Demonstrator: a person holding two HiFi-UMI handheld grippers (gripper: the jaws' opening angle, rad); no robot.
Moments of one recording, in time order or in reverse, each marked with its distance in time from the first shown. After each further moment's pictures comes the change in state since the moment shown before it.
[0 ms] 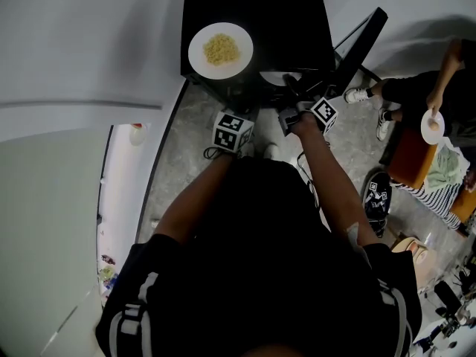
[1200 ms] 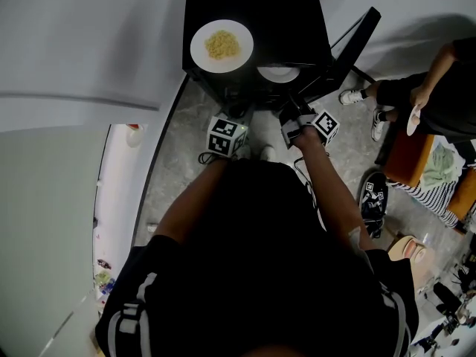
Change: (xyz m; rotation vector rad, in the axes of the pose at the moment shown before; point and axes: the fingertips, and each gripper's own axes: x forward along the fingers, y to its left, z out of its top) left arm -0.030 -0.005 -0.004 0.017 -0.053 0.018; right arm -0.051 0.009 -0.016 -0.093 0.038 0.024
